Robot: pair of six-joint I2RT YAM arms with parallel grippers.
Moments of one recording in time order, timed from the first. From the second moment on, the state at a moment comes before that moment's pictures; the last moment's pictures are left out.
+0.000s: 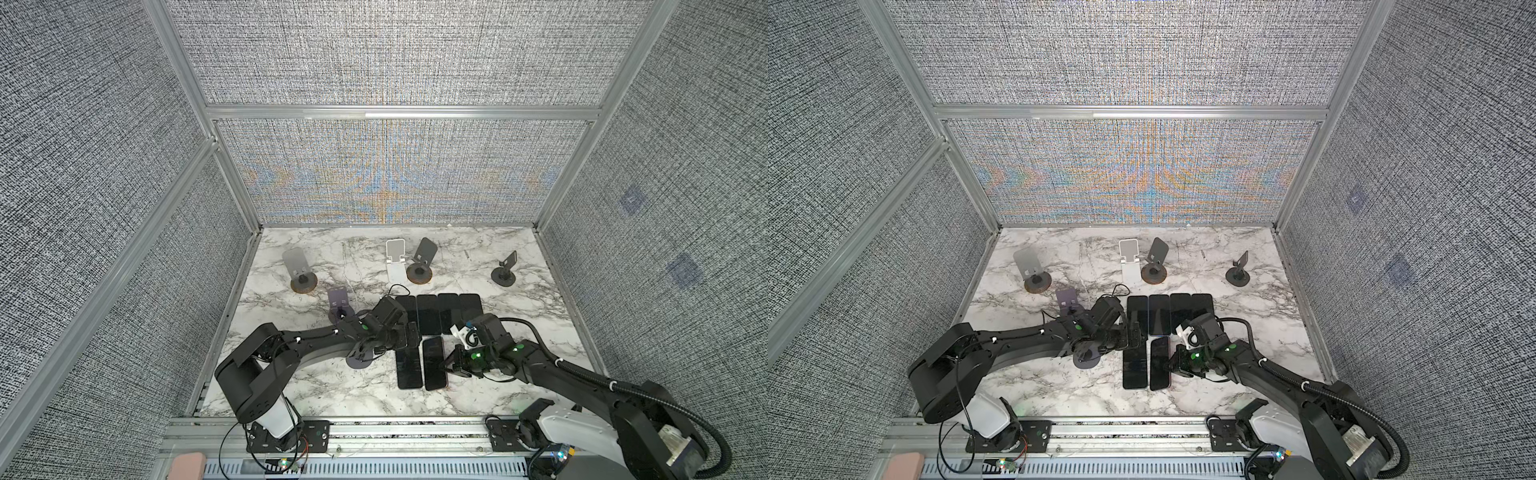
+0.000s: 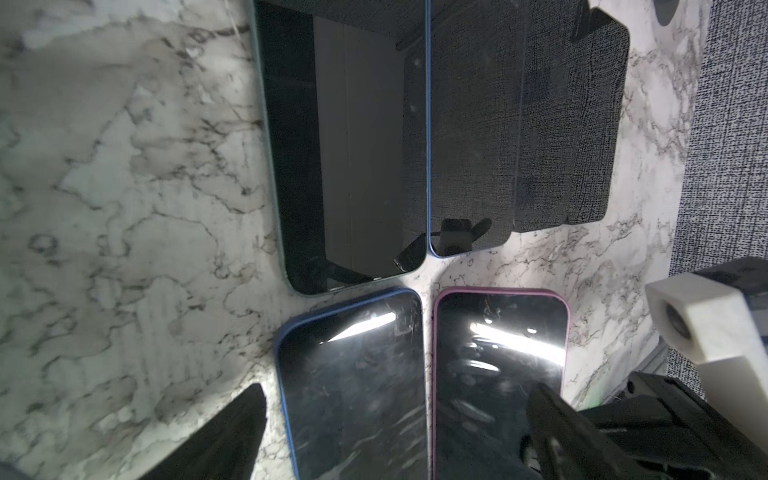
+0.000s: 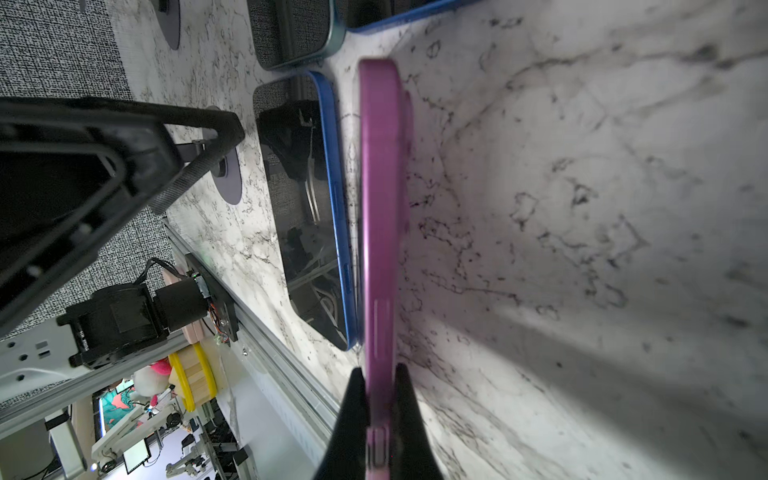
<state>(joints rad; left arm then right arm) -0.90 1.59 0.83 -0.17 0.19 -0.94 0.55 1.14 0.41 -0.30 -0.56 0.74</state>
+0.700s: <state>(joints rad) -0.91 1.64 0.84 -0.13 0.22 -0.95 0.55 1.19 0.43 -0.36 -0.45 0.72</state>
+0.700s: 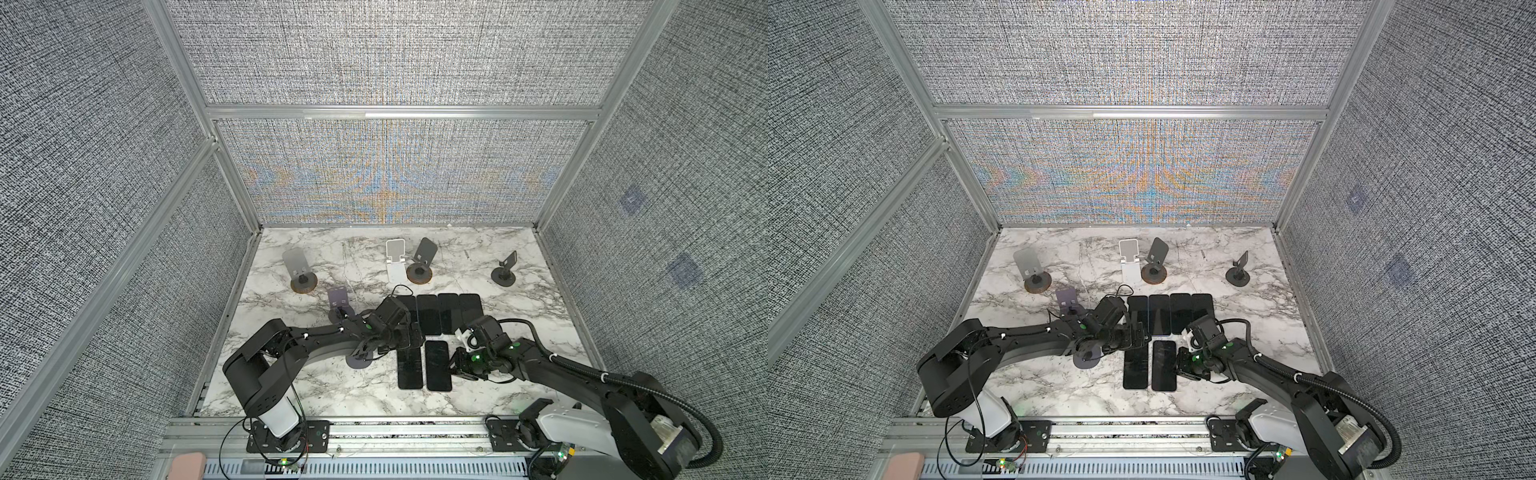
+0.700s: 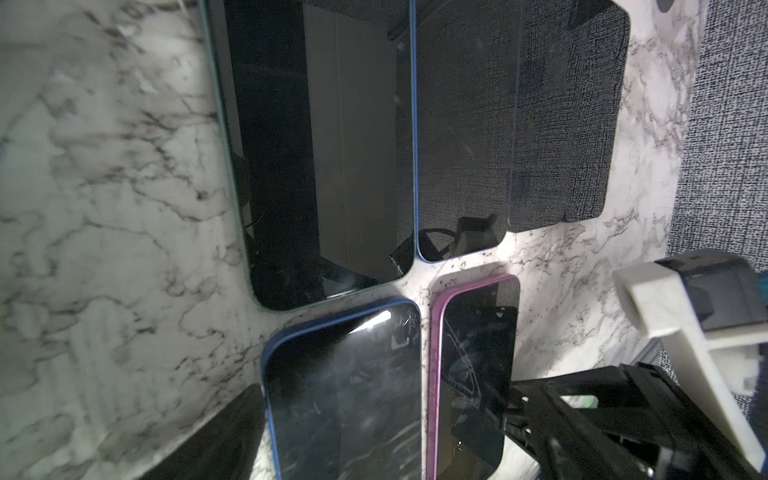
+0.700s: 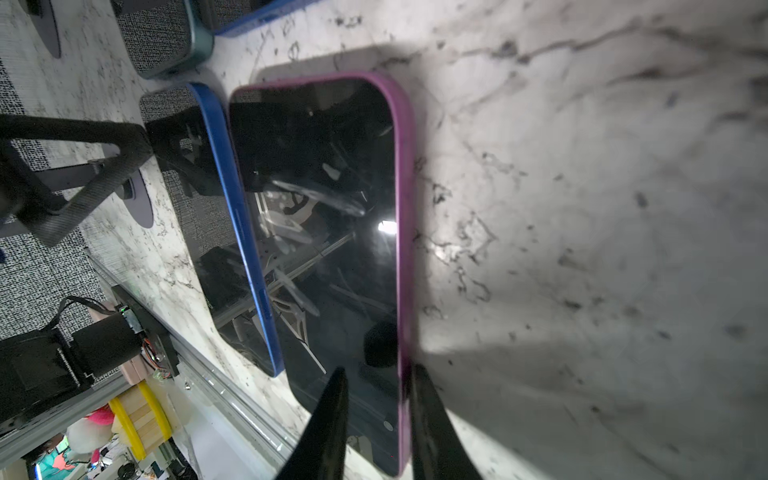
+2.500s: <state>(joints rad) -0.23 1.02 0.32 0.11 -0.81 -0.16 0.12 1.21 0.38 0.22 0.37 0.02</state>
